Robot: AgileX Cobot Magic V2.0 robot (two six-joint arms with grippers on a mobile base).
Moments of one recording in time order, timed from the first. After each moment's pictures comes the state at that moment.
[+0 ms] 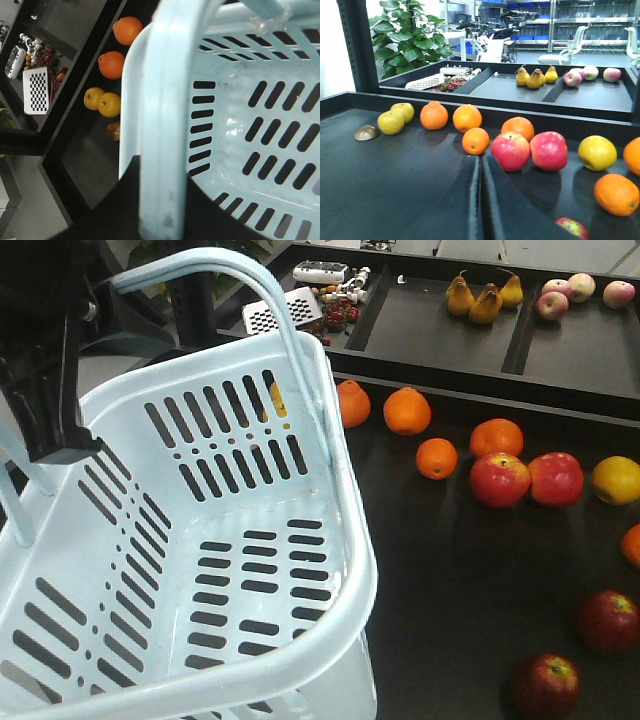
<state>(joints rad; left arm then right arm) -0.72 1.36 -1.81 0.12 1.29 0.71 0.04 -0.01 0.03 -0.04 0.10 0.03</state>
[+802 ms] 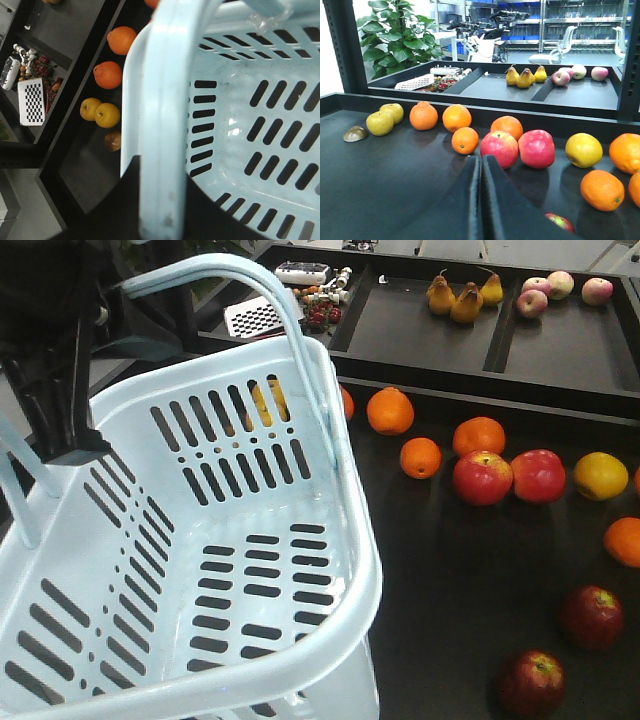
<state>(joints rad) -0.72 1.37 -1.81 0.12 1.29 0.71 0.04 -0.01 0.03 -0.04 0.10 0.03</state>
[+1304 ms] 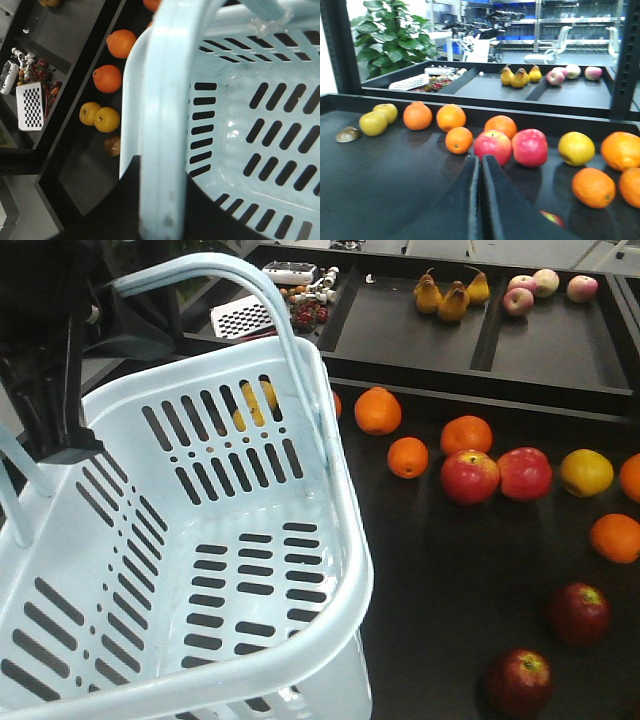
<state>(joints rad) -0.72 1.36 -1.81 0.12 1.30 0.71 0.04 -0.01 0.03 -0.04 0.10 0.03</state>
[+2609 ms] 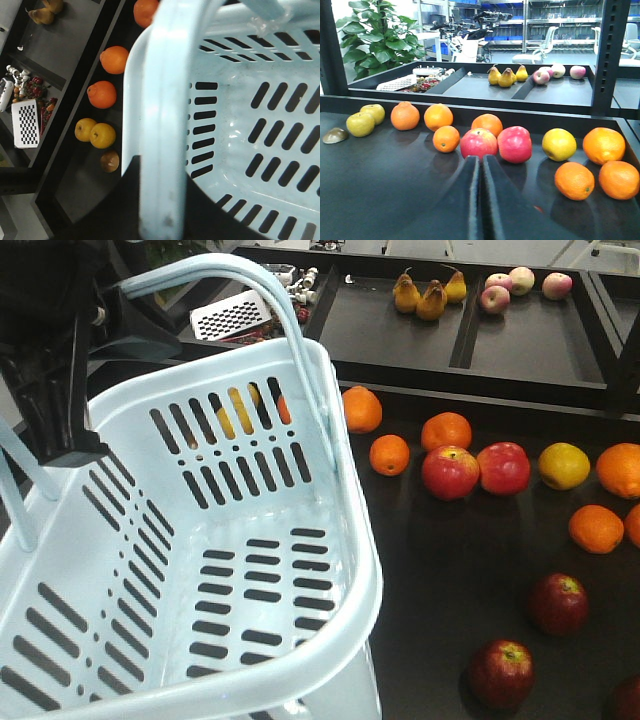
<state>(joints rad) -0.73 1.36 -1.81 0.10 1.29 0.71 0.04 -0.01 0.03 -0.04 0.10 0.03</state>
